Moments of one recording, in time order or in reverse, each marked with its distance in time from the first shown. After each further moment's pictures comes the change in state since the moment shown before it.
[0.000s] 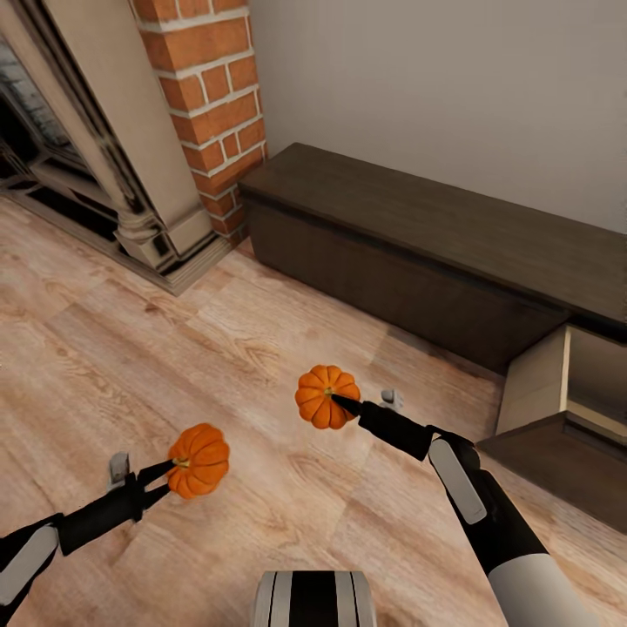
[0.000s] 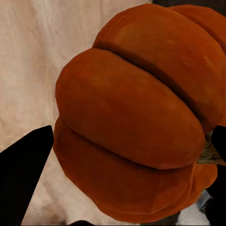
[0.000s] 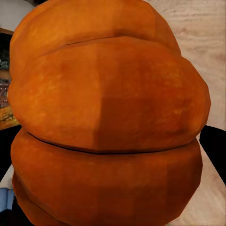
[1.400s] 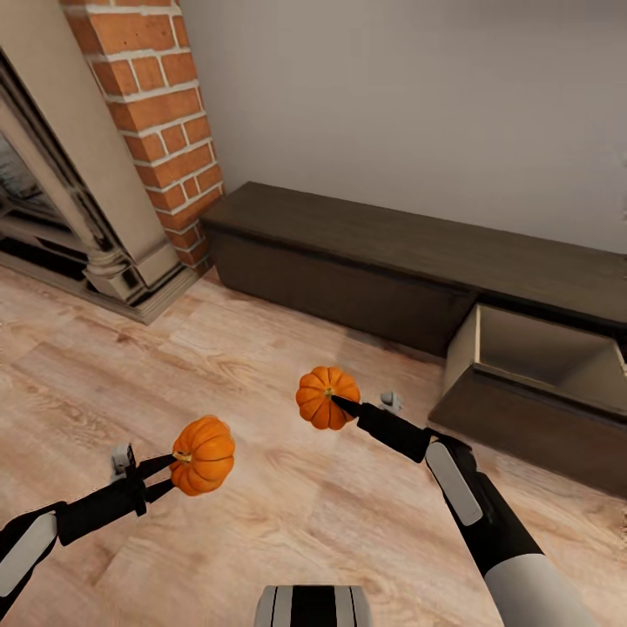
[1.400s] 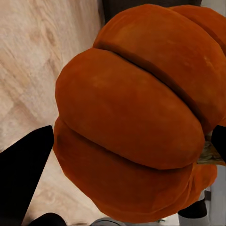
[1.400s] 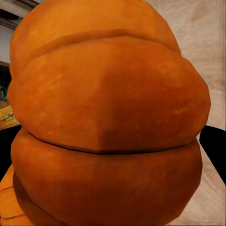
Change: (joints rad) left arm 0.003 0.010 0.003 -0.092 -0.005 0.140 -0.046; right arm 0.000 0.011 -0.001 0.035 0.000 -0.038 -0.001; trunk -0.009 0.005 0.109
